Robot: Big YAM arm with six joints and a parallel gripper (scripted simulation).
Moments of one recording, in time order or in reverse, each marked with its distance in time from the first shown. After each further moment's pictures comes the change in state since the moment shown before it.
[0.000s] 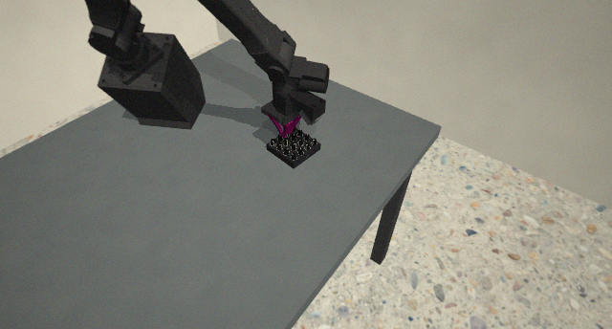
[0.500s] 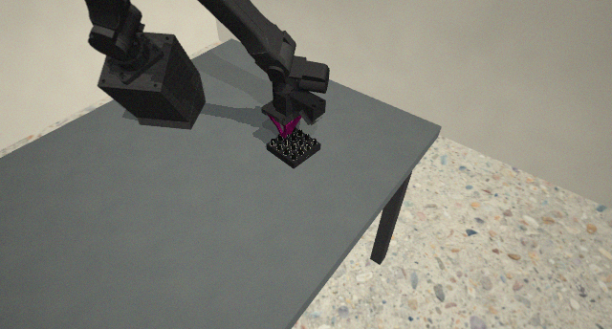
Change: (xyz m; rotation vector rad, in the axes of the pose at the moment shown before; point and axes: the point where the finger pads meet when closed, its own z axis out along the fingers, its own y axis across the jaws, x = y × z) arm 0.000 0.000 0.000 -0.001 -0.001 0.000
